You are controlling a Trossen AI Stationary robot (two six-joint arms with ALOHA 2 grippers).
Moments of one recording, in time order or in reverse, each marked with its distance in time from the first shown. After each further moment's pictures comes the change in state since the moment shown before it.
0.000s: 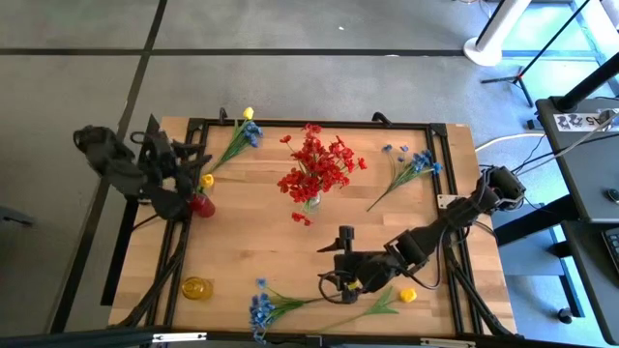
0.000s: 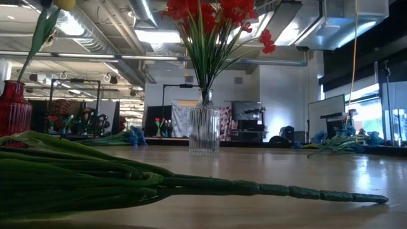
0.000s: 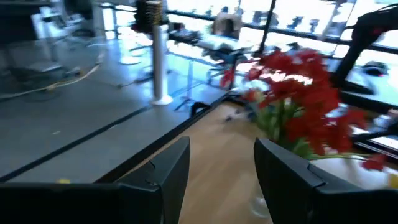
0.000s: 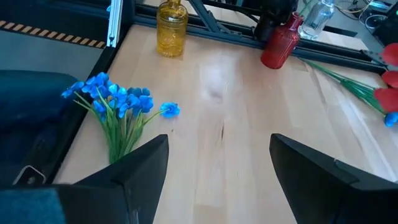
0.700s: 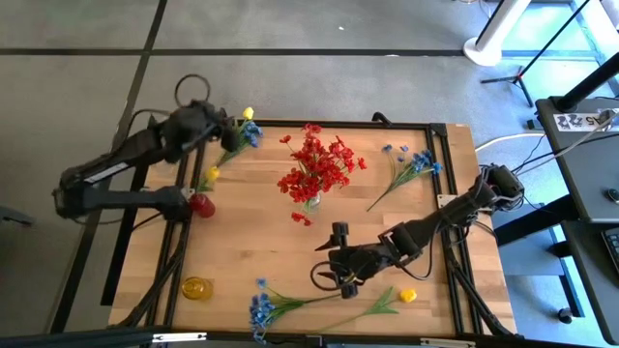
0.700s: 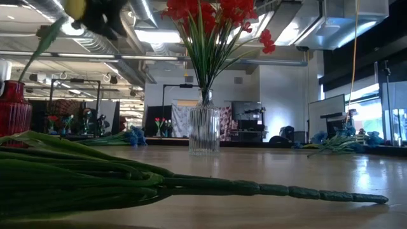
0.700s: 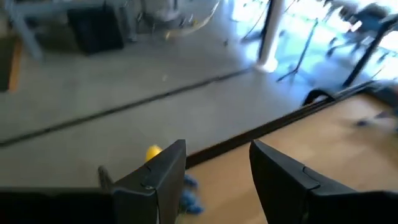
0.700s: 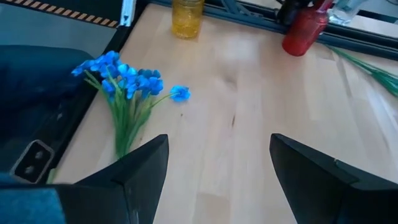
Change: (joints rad) left arm 1.117 0.340 0.031 0.302 0.615 0.273; right arm -0.064 0.000 0.000 -0.039 -0.159 -0.045
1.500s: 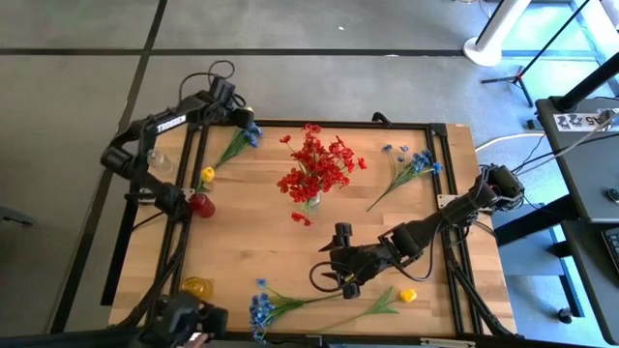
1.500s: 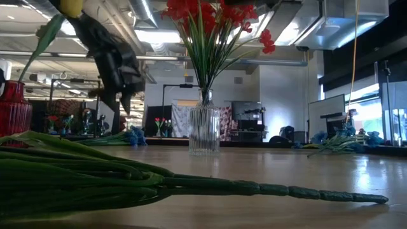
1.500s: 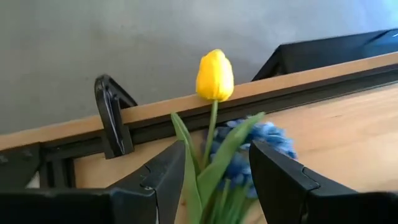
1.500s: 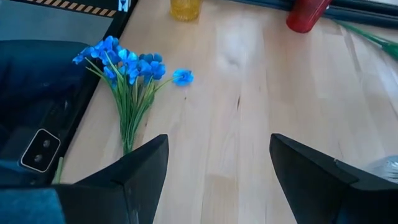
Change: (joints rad) left arm 0.607 0.657 0.000 0.180 0.462 0.080; right arm 0.013 -0.001 0.000 -0.067 -0.011 0.083
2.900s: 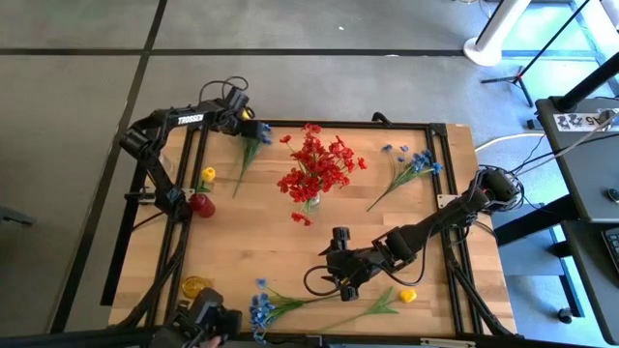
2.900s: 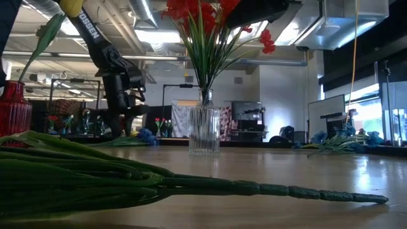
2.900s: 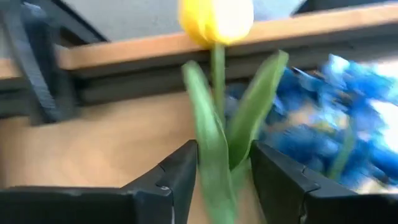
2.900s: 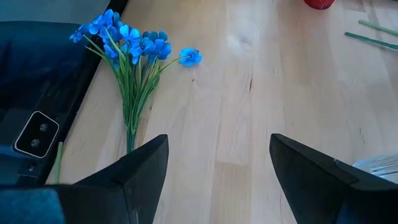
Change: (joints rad) left arm -0.047 0.211 -0.005 0.031 0.026 -0.123; right arm -0.001 0.053 -0.001 -0.008 -0.034 0.026
